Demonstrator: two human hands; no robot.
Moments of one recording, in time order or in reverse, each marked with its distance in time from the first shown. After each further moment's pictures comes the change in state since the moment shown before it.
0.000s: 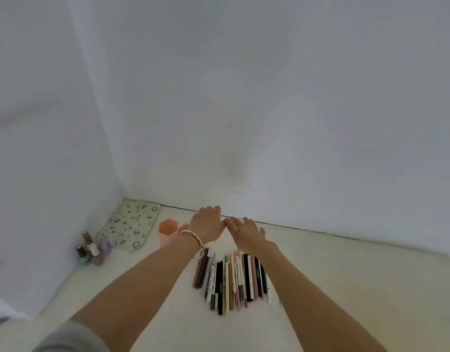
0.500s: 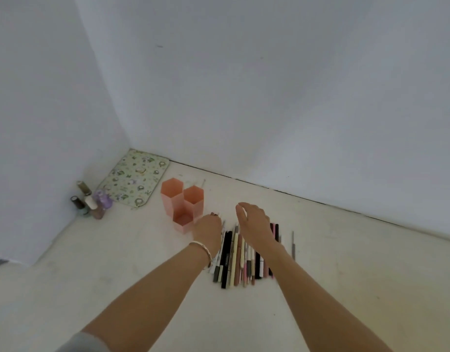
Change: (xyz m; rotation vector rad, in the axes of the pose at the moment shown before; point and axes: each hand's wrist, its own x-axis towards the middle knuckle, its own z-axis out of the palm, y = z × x) left_hand -0.013 -0.018 0.122 0.191 -0.142 -0.234; right_hand 0.036 0.031 0.079 0.243 0.114 -0.027
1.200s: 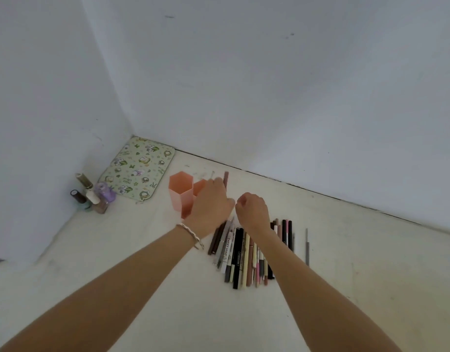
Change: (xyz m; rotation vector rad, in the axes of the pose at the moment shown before) left_hand 0.020 -0.032 -0.060 -0.545 0.152 -0.012; right_hand 0.043 -0.023 0.035 0.031 0.044 0.118
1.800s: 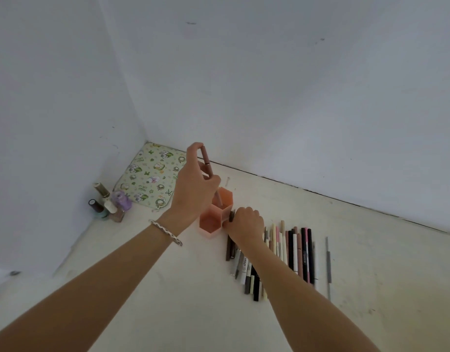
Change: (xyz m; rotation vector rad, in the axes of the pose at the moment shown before) left_hand 0.021 -0.053 -0.062 -0.580 0.310 0.002; right_hand 0.002 -0.039 0.055 -0.365 -0.041 0.003
